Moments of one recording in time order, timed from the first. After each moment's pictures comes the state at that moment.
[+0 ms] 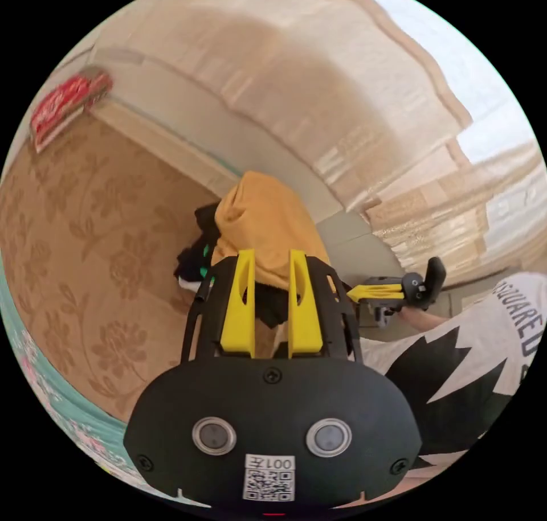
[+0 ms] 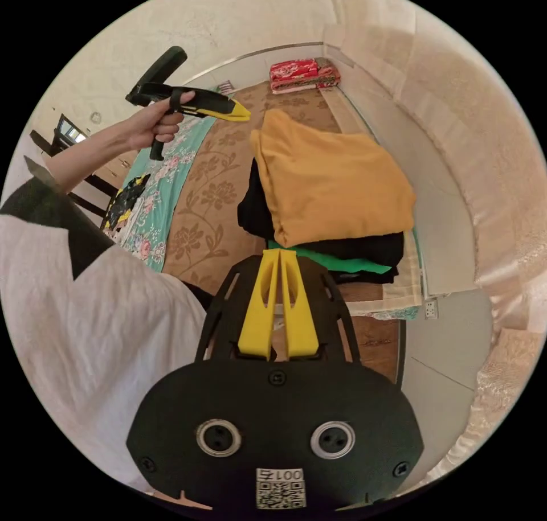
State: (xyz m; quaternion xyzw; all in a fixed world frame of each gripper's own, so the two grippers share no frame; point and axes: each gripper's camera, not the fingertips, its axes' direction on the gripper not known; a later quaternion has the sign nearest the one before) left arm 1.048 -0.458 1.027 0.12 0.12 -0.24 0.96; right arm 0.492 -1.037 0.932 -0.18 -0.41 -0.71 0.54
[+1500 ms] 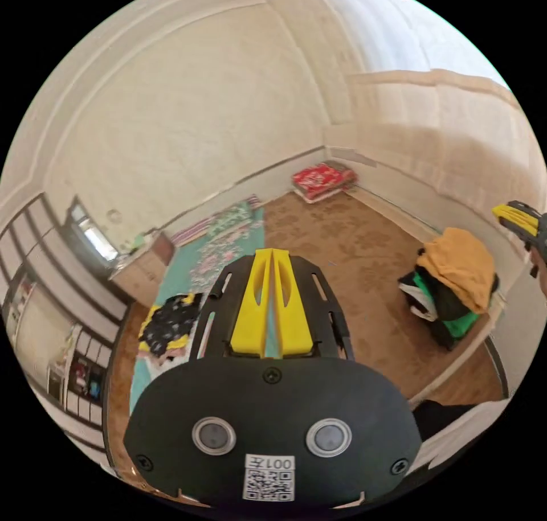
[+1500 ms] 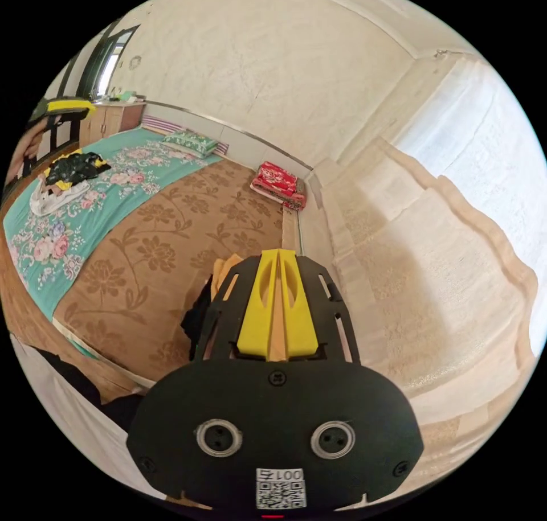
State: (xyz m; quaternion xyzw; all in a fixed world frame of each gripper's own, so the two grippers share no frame) left arm 1.688 -0.079 0.918 0.15 -0.52 -0.44 0.72; right arm 0.555 -0.616 0.853 0.23 -0.43 -0.72 0.49
